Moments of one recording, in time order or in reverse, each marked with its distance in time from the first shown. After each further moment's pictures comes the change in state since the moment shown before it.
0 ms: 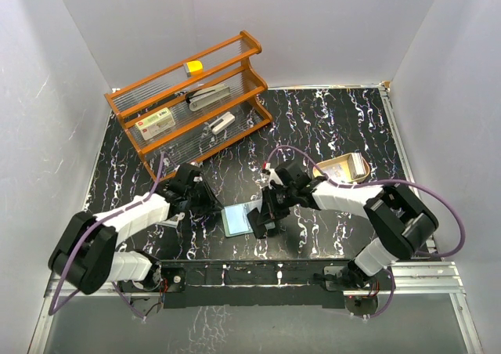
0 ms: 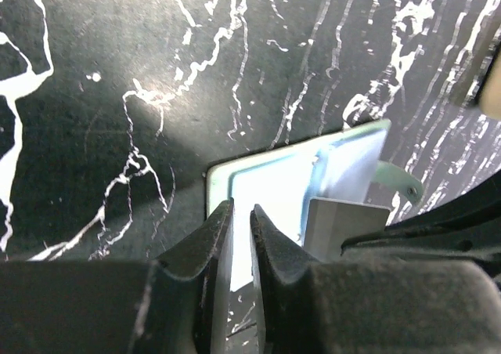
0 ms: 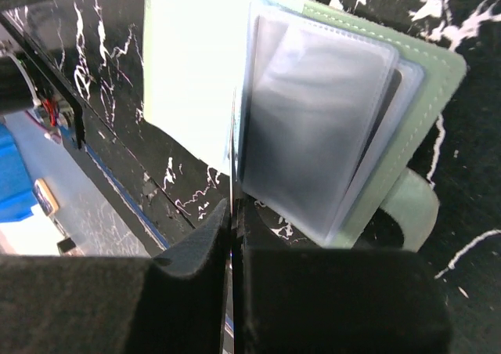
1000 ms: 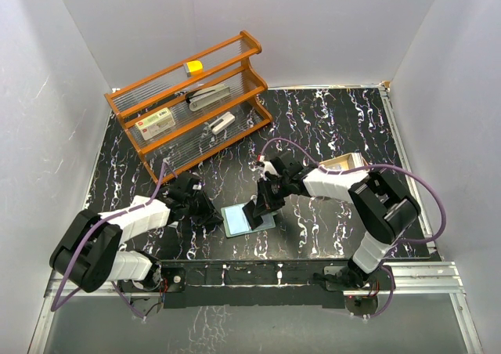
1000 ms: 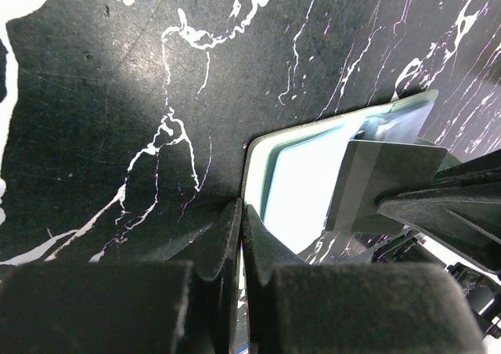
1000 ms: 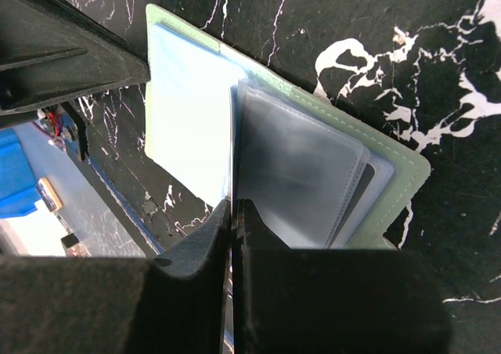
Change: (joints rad) left arm 0.000 -0.010 -0.098 0.046 0.088 -0.052; right arm -0.034 0.129 0.150 -0.071 -0.029 -0.068
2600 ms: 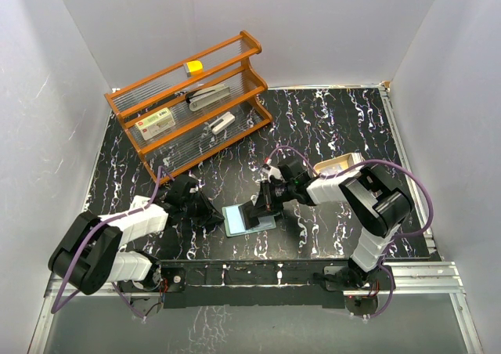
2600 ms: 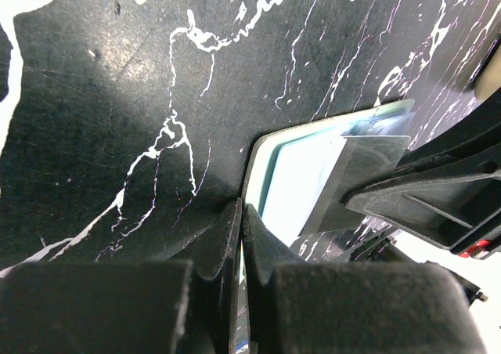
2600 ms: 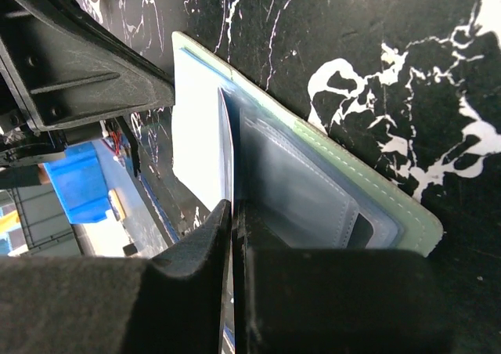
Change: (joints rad) left arm 0.013 -0.016 -0.069 0.119 0.027 -0.071; right arm -0.047 0.068 -0.159 0.397 -0.142 0.195
